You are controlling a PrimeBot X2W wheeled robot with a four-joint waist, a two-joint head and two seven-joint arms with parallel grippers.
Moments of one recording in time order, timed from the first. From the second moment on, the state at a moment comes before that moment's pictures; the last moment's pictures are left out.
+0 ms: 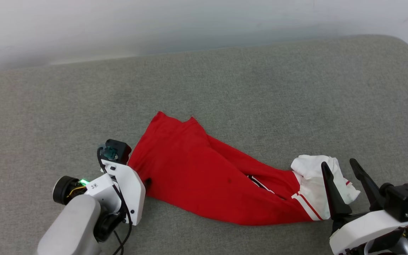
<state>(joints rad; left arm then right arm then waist) -0.40 0.35 -0.43 0.38 -0.48 -0.04 0.47 0.06 -0.05 0.01 -0.17 0.17 0.13 0.08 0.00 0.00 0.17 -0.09</state>
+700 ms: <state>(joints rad) -0.41 0.42 -0.41 0.36 -0.50 0.01 0.47 0.02 -0.05 -0.01 -0.11 0.21 0.13 0.04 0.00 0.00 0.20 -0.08</state>
